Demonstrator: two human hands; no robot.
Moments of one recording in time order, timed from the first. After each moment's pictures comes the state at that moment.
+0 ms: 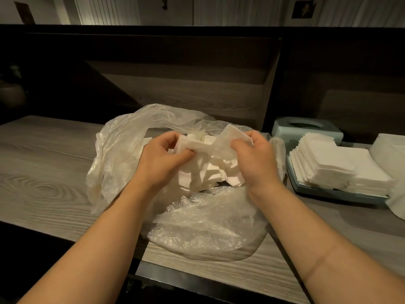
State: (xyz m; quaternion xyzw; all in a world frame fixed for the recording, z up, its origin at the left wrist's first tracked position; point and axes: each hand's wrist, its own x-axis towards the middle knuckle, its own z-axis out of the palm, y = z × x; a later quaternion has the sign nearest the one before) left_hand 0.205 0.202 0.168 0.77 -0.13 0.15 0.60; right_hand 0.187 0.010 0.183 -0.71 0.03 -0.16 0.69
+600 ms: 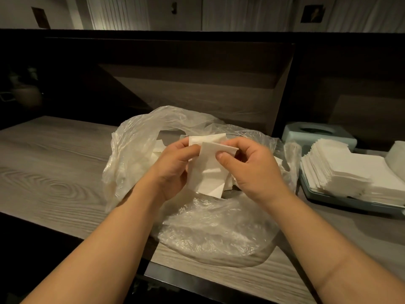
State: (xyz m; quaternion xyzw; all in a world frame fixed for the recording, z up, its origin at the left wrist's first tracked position) left_hand 0.202 0.194 0.179 0.61 -0.07 -0.05 0.78; right_hand 0.174 0.019 0.184 -0.77 -0.15 -0.13 0.60
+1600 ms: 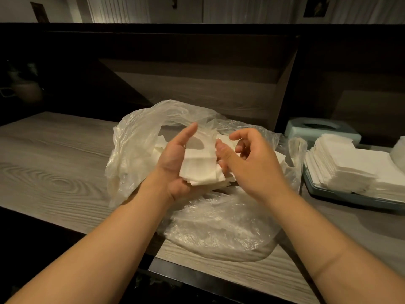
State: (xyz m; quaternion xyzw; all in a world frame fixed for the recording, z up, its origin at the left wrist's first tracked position) left_hand 0.203 0.192 0.178 0.35 0.00 -0.31 0.88; right_hand 0.179 0.021 0.177 -0.82 -0.11 -0.17 0.54
